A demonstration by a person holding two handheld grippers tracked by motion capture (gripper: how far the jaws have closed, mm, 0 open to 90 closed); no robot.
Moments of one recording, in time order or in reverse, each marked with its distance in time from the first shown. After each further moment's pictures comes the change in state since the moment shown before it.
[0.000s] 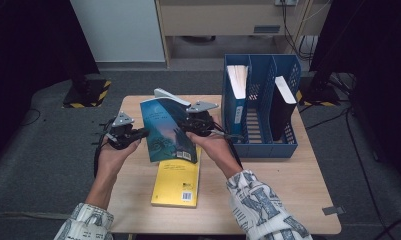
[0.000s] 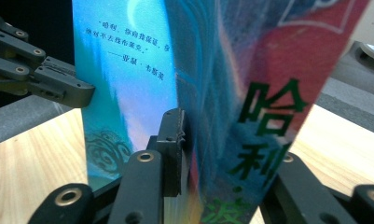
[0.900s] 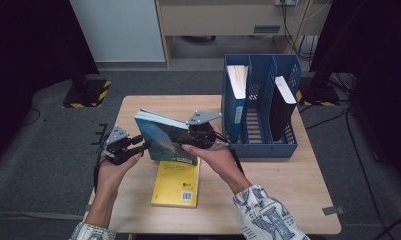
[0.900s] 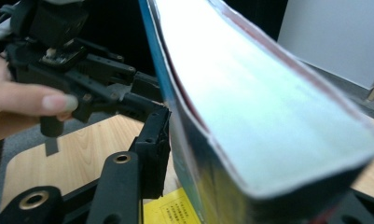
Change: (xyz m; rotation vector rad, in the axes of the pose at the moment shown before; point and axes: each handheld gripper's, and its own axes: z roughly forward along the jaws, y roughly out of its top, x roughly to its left) left arm -0.022 -0.038 -0.009 -0.117 0.044 -0.077; right arm 0.034 0.000 -0.039 -0.037 0.182 -0.041
